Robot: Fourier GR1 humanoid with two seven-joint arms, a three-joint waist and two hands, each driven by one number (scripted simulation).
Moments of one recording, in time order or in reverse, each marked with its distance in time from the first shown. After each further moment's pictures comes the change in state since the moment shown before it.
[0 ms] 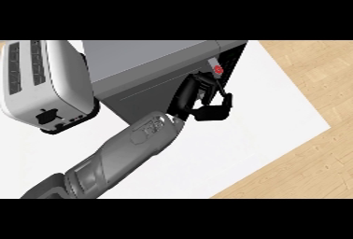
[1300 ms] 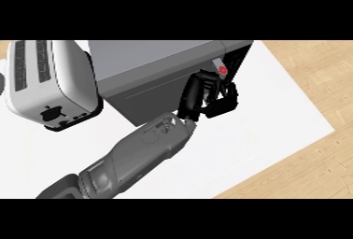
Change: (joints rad) left arm -0.022 -0.077 0.029 0.045 0.105 0.181 -0.021; right arm -0.053 -0.066 -0.102 0.017 -0.142 0.016 0.059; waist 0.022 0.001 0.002
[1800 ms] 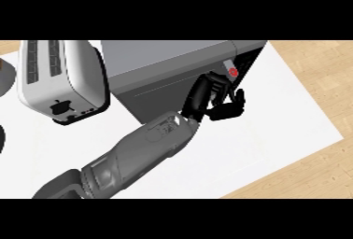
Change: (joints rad) left arm -0.050 0.000 -0.070 0.035 0.040 -0.110 0.002; right arm 0.018 -0.018 -0.080 -0.018 -0.034 -0.027 0.015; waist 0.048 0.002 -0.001
